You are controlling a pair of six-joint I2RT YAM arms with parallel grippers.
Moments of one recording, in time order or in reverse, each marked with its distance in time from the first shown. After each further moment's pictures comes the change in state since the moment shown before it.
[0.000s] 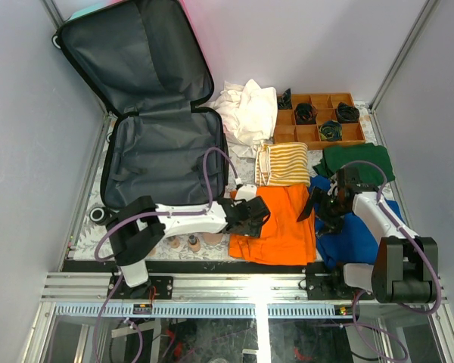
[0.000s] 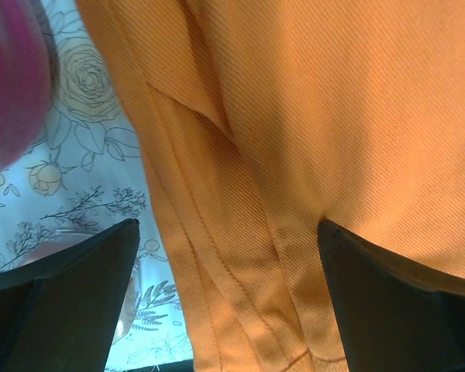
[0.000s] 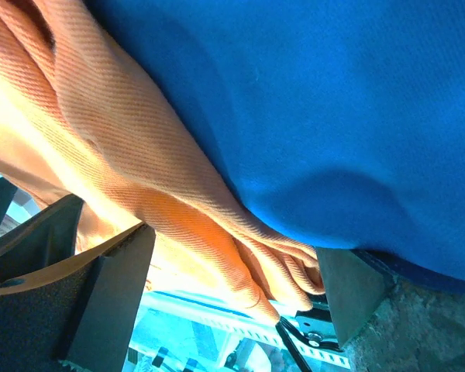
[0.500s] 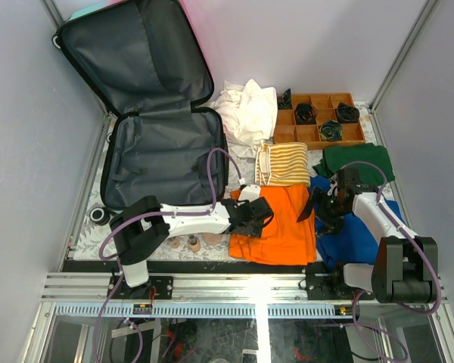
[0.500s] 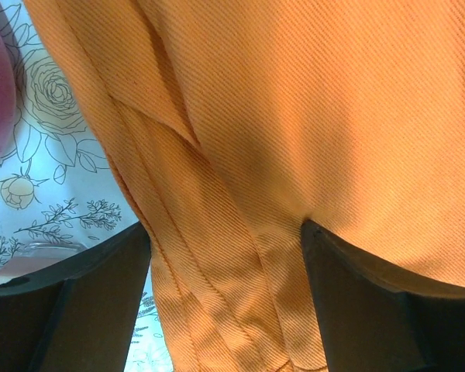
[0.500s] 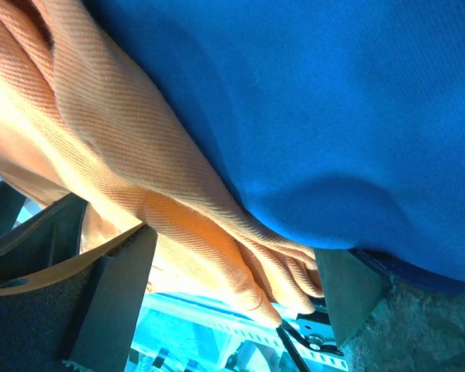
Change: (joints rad) left arm -0.020 0.053 0.023 0.031 -0.003 0.002; right arm -0.001 -0.004 -0.008 0.014 -0.006 0.001
